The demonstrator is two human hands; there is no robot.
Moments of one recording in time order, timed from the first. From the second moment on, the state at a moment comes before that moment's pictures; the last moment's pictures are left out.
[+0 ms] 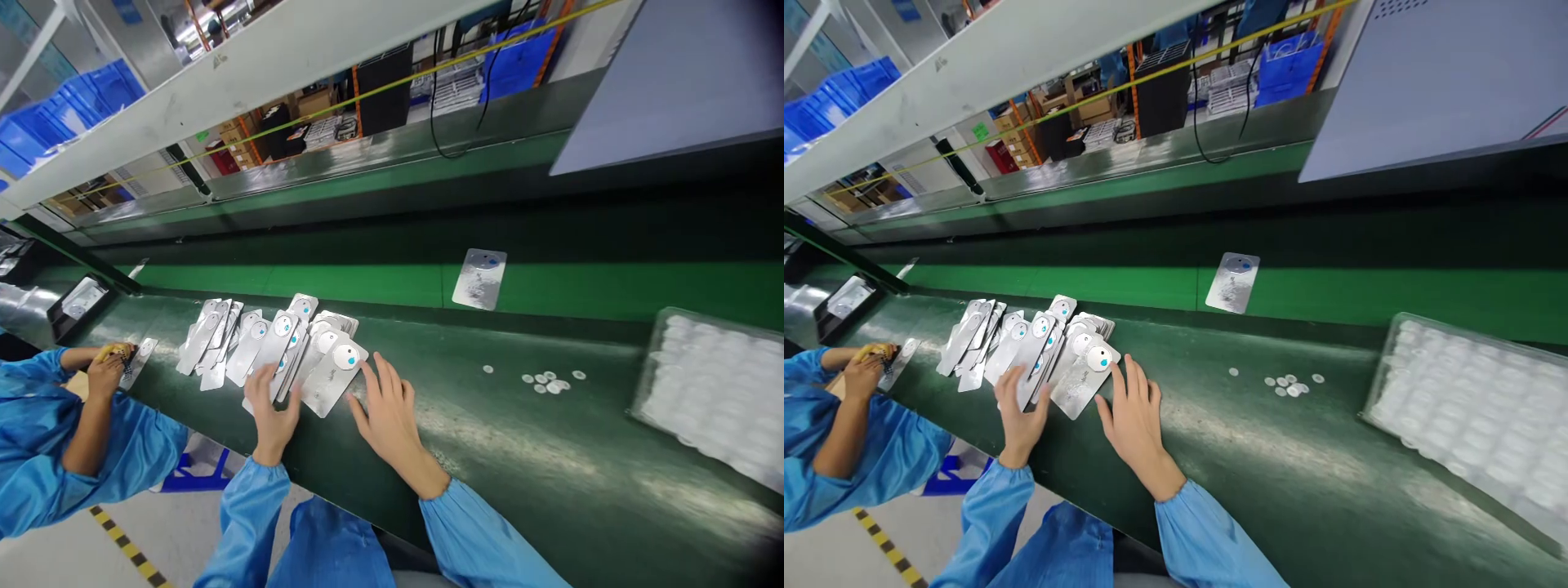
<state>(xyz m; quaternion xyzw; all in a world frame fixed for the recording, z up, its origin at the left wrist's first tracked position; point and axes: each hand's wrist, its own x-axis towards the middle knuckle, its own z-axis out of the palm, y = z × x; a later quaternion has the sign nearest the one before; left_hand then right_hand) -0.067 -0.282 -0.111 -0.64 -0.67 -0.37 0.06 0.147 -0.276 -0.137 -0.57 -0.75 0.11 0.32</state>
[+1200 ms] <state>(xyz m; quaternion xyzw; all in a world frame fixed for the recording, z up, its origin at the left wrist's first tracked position) 0.082 -0.272 -0.106 -0.35 -0.49 -0.35 -0.72 0.241 -0.343 -0.113 -0.64 -0.49 0.38 0.46</state>
